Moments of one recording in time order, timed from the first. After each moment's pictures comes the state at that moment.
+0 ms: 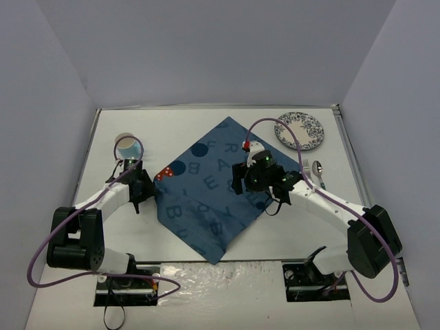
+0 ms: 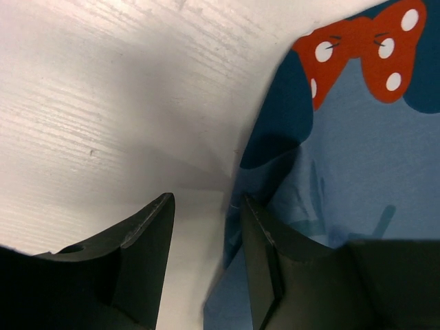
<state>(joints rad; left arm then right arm) -0.09 1.40 0.69 -0.33 -0.05 -0.58 0.62 1.36 0.83 -0.21 -0.01 0.29</state>
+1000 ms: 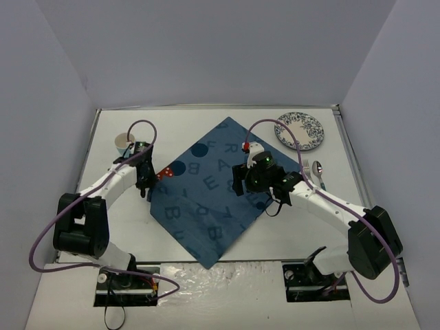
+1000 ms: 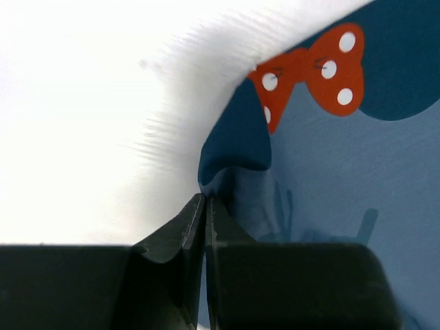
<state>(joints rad) -0.18 1.52 0.93 -0.51 -0.16 -0.48 0.62 1.36 0.83 -0.21 -0.01 0.27</state>
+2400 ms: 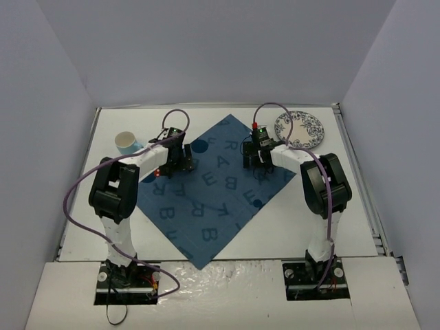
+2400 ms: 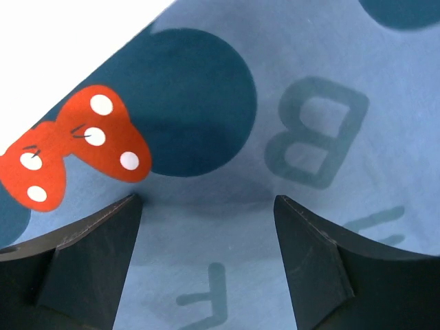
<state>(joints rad) -0.35 1.91 1.30 -0.51 -0.10 -0.52 0.39 1.95 1.22 -0.27 0.17 0.31</state>
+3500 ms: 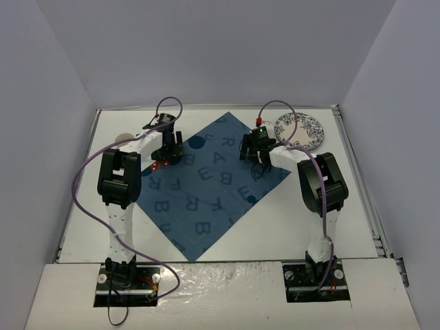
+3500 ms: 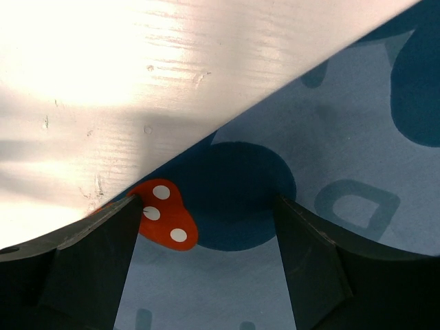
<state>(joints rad) -0.22 2.15 1.65 -0.60 -0.12 -0.36 0.38 2.01 1.25 -0.09 0.19 0.45</state>
